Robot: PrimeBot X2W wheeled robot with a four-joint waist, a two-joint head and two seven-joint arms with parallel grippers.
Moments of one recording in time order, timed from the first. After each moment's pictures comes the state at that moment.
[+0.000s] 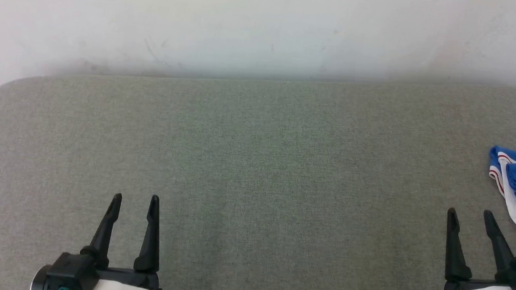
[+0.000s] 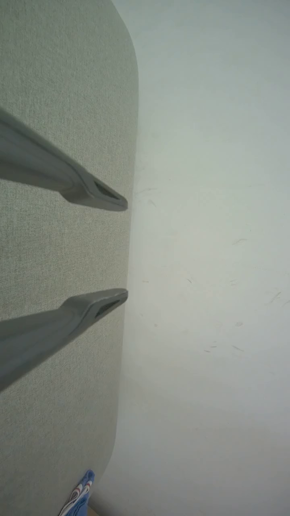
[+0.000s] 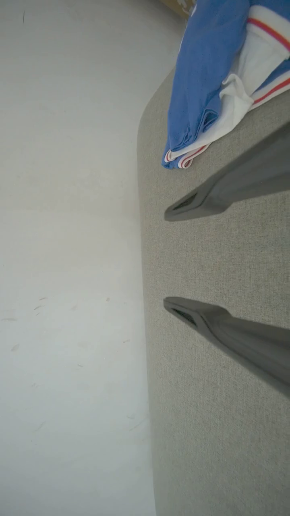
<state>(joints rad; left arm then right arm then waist) 0.14 0.05 -0.01 -0.10 -0.17 -0.07 -0.26 0.11 -0.05 -0.15 0.02 0.12 0.13 -0.25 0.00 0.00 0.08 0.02</state>
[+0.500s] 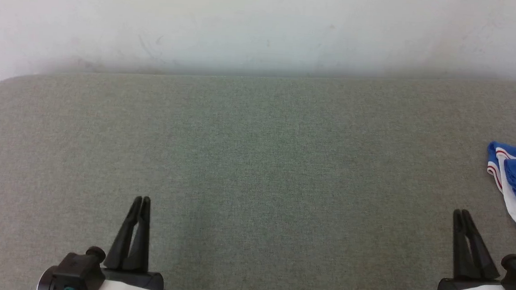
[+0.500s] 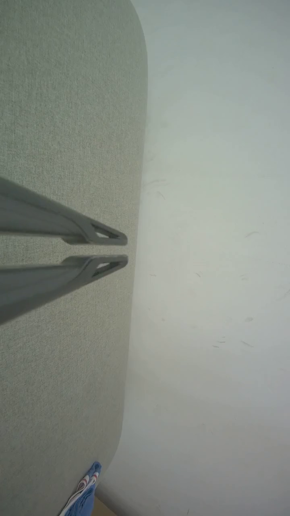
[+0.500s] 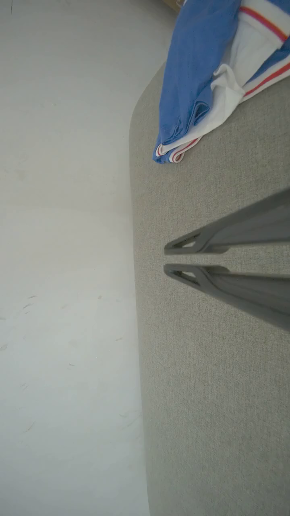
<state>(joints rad) 0.14 0.05 -0.03 -0.09 -0.18 -0.06 -0.26 0.10 -0.05 -0.13 0.06 0.12 0.13 -0.26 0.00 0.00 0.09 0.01</state>
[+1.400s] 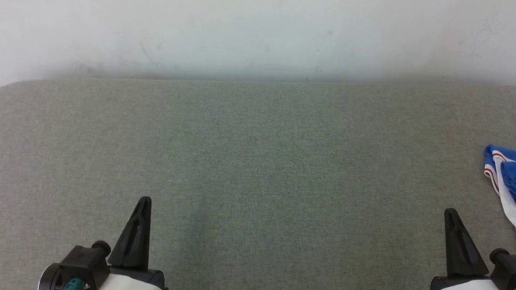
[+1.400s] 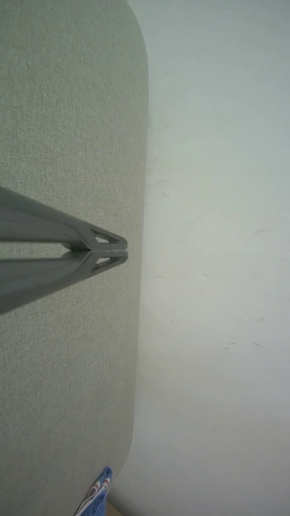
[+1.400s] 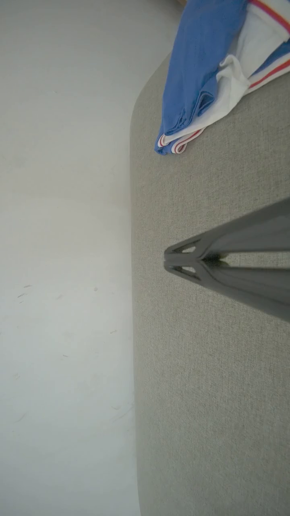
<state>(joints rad) 0.13 0.05 -0.03 -0.07 -0.16 -0.06 -0.21 0.10 -0.05 -0.10 0.05 0.10 0.13 -0.21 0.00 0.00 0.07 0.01</state>
